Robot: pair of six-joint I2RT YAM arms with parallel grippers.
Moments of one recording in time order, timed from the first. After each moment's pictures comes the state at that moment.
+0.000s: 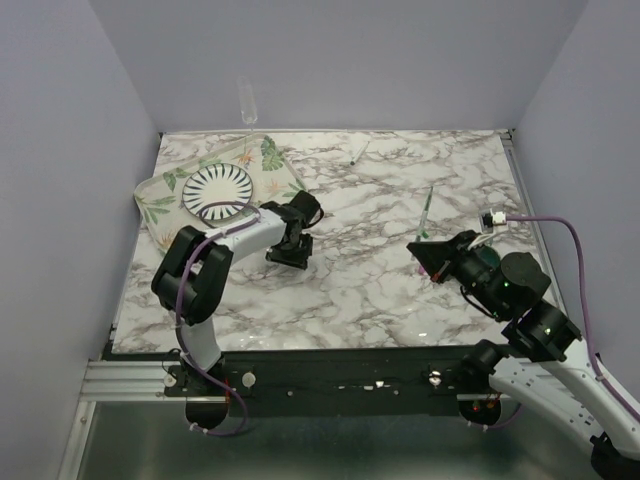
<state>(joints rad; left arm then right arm) -0.59 1.79 1.18 -0.77 -0.10 -1.94 0.70 0.49 0.72 -0.30 0.10 0.54</state>
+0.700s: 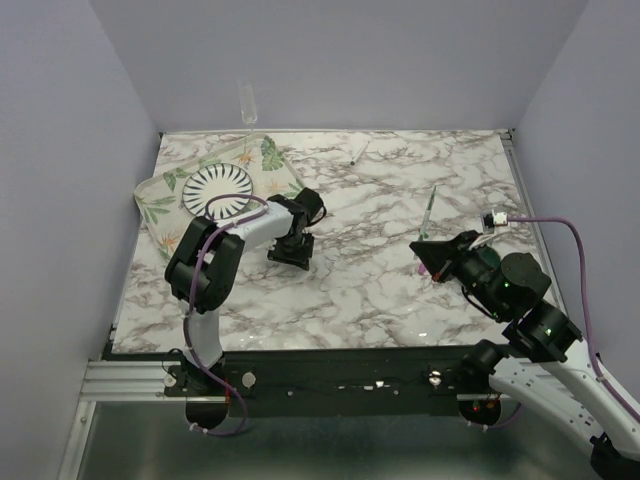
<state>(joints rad) -0.58 1.90 1.29 -0.87 -0.08 -1.94 0.70 0.49 0.72 -0.32 0.14 0.51</state>
